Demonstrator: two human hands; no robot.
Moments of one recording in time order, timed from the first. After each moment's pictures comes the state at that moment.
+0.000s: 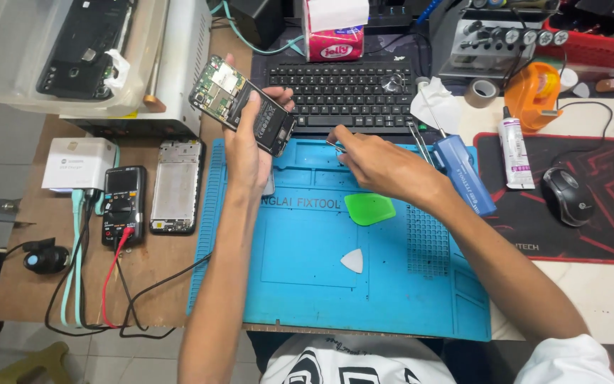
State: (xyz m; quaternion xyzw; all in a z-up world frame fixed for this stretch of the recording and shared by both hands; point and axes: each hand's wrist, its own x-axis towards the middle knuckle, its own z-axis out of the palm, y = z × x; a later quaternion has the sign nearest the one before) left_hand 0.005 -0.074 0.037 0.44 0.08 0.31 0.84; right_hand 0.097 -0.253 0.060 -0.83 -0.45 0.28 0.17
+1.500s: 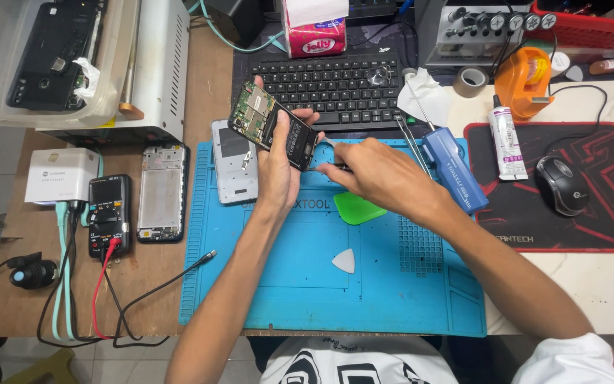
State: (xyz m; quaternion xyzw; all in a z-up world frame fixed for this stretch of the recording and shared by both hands) left_hand 0.029 -0.118 -0.031 0.44 0.13 0.24 0.85; right_hand 0.089 -0.265 0.074 -0.86 -0.42 0.24 0.18
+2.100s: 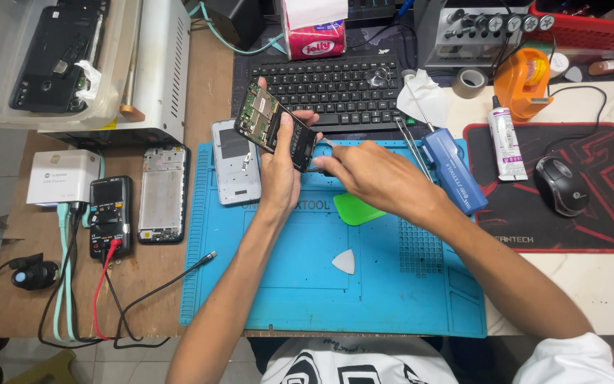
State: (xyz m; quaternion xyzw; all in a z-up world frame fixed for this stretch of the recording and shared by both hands) left_hand 0.031 -0.123 -0.033 0.49 0.15 0.25 0.82; right_hand 0.087 -0.265 0.066 -0.85 -0.41 0.26 0.21
